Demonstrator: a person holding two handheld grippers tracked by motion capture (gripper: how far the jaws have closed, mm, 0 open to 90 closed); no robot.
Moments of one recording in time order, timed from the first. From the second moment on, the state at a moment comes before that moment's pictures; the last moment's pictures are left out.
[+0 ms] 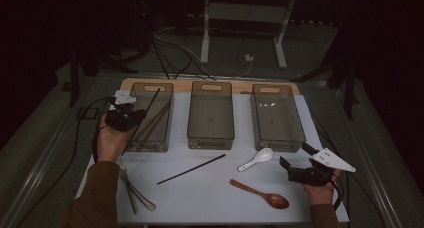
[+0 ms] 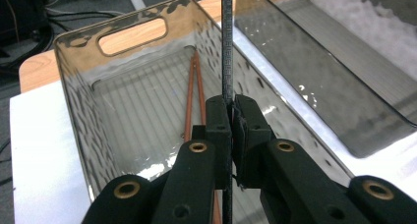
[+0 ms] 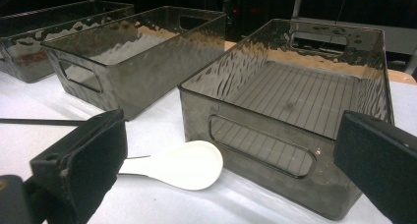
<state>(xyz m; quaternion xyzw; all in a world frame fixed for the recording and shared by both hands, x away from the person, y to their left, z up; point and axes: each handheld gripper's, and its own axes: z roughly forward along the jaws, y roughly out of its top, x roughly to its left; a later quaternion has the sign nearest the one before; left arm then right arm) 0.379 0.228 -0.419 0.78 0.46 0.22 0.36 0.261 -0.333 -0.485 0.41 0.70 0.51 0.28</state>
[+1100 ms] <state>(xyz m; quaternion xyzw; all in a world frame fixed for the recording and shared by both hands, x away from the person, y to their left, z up) 0.413 0.235 -0.439 0.72 0.55 0.23 0.35 0.261 -0.334 -0.486 0.41 0.70 0.51 0.28</state>
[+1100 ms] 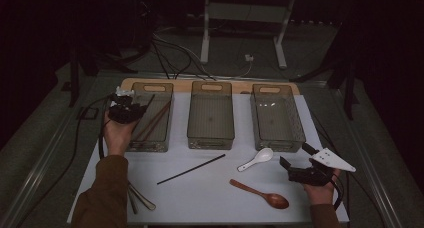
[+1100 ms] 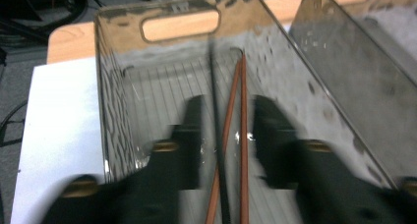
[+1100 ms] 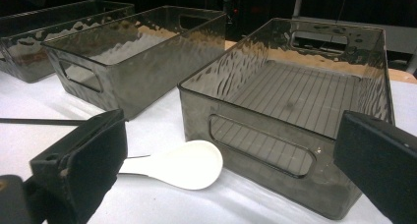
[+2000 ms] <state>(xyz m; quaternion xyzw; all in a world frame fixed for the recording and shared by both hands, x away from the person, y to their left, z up) 0.391 0.227 -0.422 0.71 0.51 0.22 0.42 0.260 -0.334 -0.485 0.41 0.70 0.51 0.28</state>
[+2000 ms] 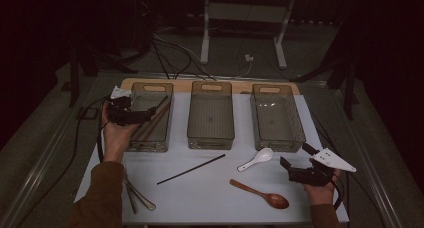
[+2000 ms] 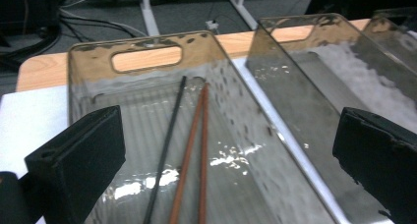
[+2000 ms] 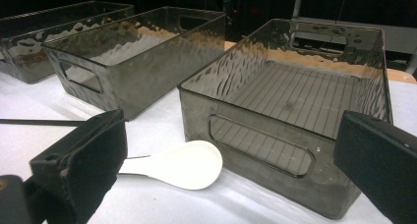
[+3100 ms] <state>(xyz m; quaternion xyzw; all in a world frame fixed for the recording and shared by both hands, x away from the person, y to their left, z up) 0.344 0.155 -0.428 0.78 0.41 0.16 0.45 0.261 -0.333 -0.485 0.41 0.70 0.51 0.28</state>
